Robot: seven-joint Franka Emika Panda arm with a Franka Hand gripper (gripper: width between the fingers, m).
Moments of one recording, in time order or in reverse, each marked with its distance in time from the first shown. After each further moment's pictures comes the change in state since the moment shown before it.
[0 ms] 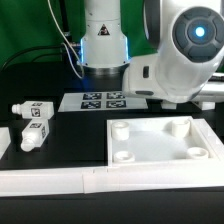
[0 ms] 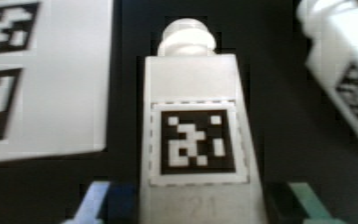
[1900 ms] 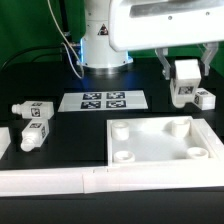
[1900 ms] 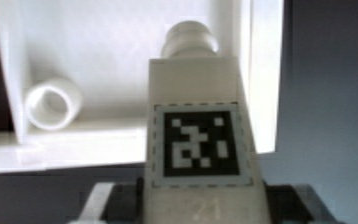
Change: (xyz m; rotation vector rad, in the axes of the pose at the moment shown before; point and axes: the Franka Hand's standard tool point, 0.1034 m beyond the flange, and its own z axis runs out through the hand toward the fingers) arm 0.047 -0.008 -0.211 0.052 1.045 -0.137
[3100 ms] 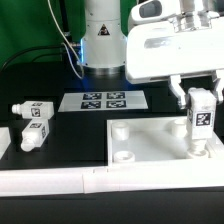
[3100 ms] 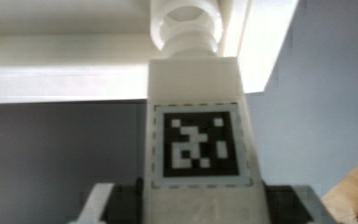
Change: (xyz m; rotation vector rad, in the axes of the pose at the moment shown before) arm -0.021 -0.016 0.036 -0.003 0.441 -0.061
